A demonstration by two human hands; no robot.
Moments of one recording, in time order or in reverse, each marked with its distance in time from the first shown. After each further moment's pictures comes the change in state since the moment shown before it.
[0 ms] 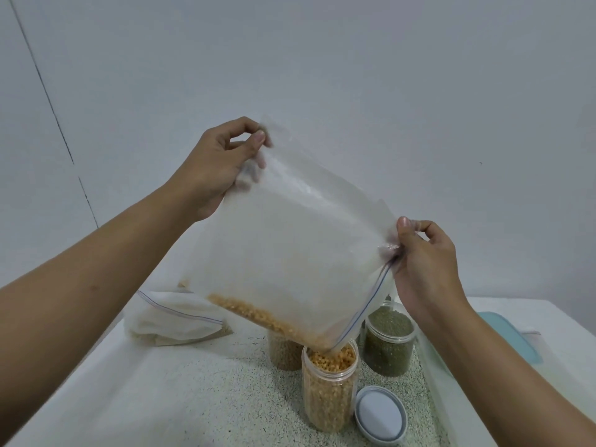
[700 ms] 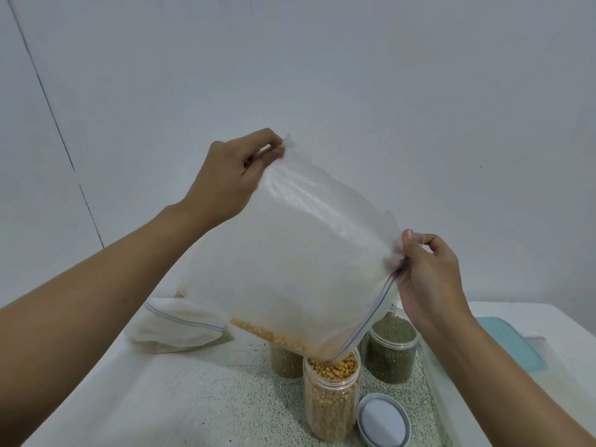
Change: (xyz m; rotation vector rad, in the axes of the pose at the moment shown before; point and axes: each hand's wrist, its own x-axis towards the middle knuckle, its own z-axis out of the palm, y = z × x) left_hand 0.005 -0.012 0.009 0.574 0.101 0.481; right_hand -0.003 0.001 -0.005 0.008 0.042 0.039
